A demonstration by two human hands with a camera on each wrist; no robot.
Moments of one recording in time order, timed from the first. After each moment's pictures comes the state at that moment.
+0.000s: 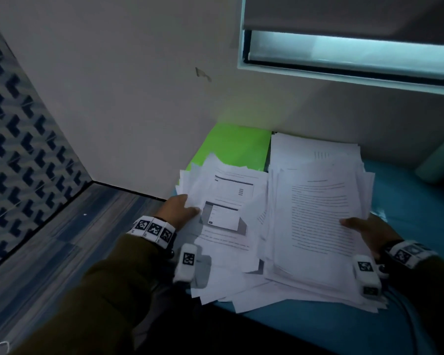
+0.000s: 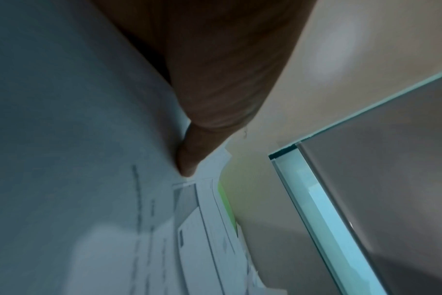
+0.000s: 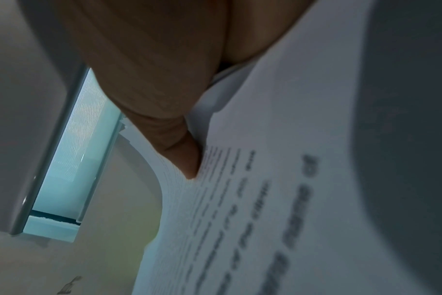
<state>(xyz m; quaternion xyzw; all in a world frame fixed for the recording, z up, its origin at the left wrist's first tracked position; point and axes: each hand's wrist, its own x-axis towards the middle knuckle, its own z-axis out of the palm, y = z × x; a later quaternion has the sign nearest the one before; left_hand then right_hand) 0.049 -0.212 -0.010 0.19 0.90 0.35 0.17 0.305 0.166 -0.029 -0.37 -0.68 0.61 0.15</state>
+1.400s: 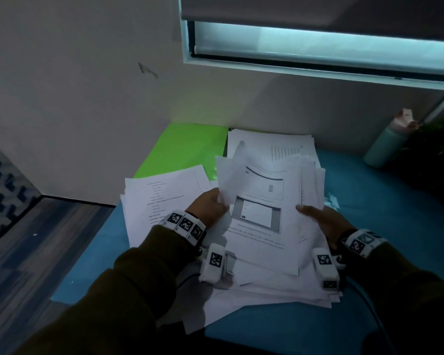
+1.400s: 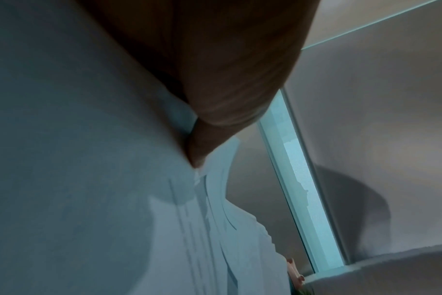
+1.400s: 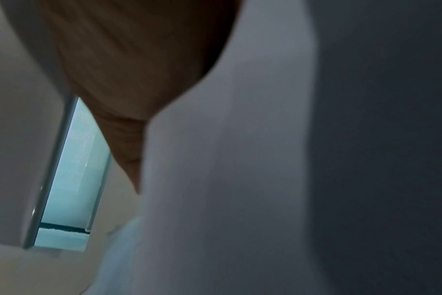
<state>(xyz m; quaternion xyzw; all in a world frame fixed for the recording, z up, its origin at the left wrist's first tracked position) 0.112 -0.052 0.001 0.30 0.84 0.37 0.27 0.307 0.173 -0.023 -0.38 -0.68 0.62 0.09</state>
